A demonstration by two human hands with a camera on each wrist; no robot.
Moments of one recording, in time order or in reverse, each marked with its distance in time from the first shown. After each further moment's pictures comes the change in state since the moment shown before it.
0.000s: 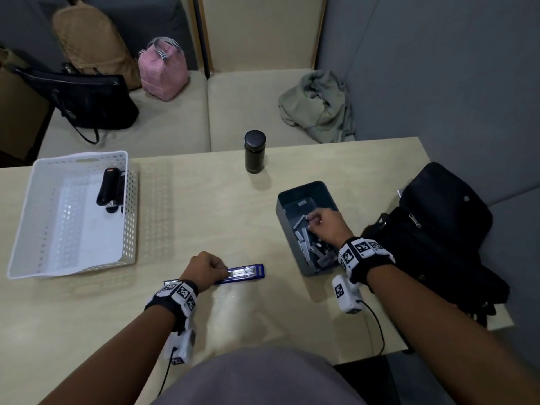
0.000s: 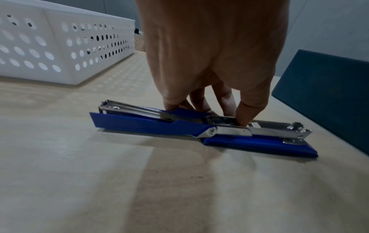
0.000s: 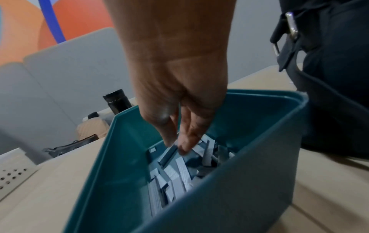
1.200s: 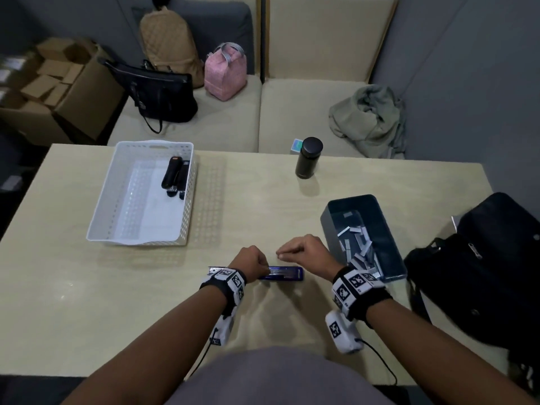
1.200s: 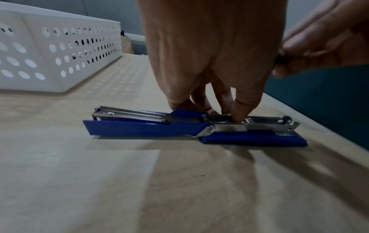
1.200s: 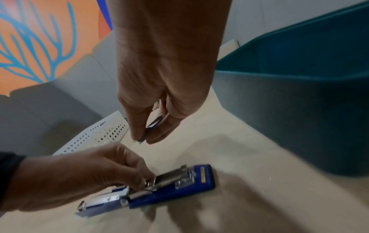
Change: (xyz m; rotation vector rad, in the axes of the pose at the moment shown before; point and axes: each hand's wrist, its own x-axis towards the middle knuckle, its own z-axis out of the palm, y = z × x) left_hand -0.010 0.010 -0.003 0.022 -0.002 0.004; right_hand -0.059 -0.089 0.090 0.242 -0.391 -0.334
